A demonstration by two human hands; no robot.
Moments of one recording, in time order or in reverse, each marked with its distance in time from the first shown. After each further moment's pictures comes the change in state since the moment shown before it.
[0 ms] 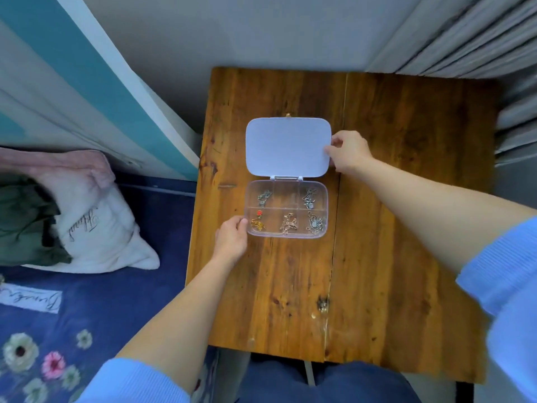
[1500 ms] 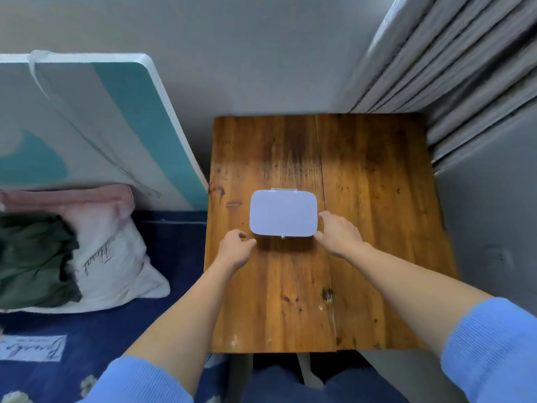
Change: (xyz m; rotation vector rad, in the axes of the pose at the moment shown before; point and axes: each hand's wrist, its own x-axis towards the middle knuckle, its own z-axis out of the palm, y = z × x) left_hand -0.054 -0.001 -0.055 -0.019 -0.159 0.045; right_hand -0.178 0.027 0.032 -0.425 -0.060 0.030
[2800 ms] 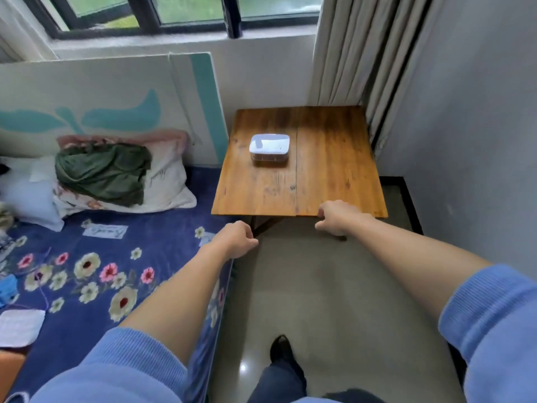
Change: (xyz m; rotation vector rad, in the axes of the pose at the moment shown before) left_hand -0.450 -0.202 0.145 0.528 0.130 0.331; right_hand -0.466 0.156 0.055 -0.152 0.017 -0.225
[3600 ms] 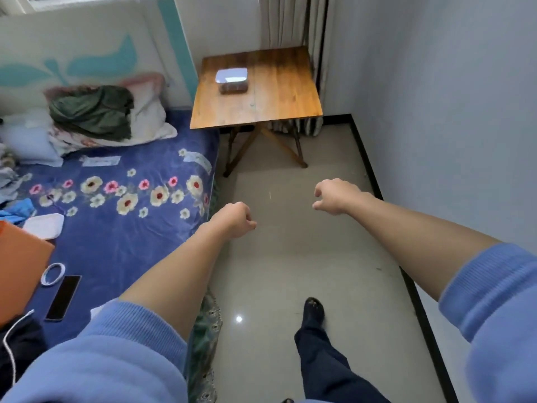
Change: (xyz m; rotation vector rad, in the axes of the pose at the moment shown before) left_hand -0.412 0.011 0.234 0.172 -0.036 0.120; right_hand -0.451 0.067 0.215 0.020 0.065 0.094
